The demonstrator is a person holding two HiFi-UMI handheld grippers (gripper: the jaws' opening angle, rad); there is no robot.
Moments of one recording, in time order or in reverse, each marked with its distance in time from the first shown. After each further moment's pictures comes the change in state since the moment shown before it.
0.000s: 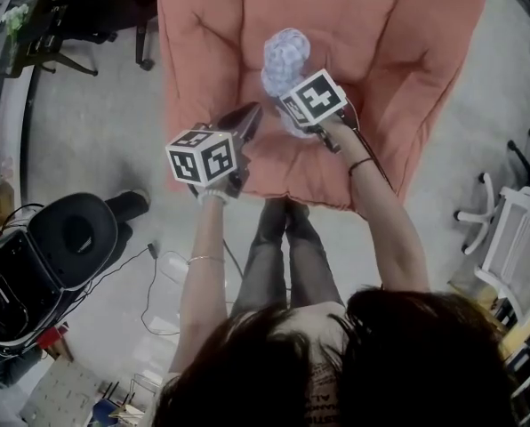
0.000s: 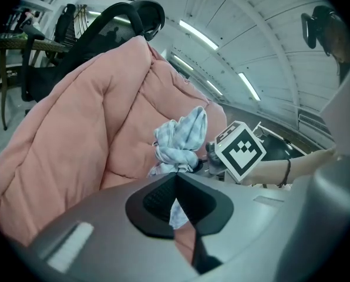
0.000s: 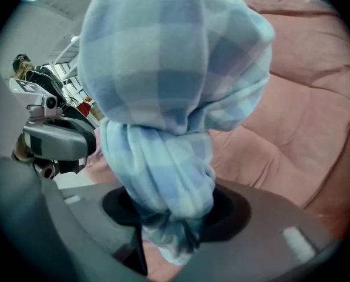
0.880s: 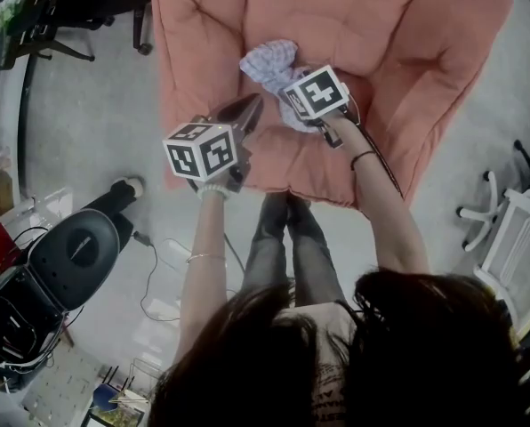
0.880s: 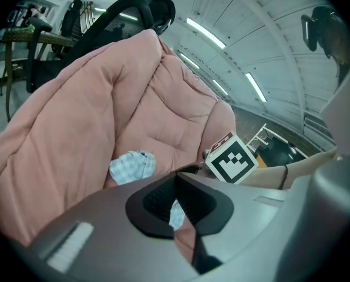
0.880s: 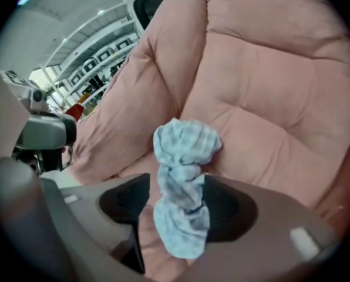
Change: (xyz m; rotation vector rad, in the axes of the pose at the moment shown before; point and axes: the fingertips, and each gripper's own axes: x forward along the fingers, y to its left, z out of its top) left arm 0.017 0.022 -0.015 -0.045 0.016 0.030; right arm 0.045 -0.023 -0.023 0.056 0.023 -0.026
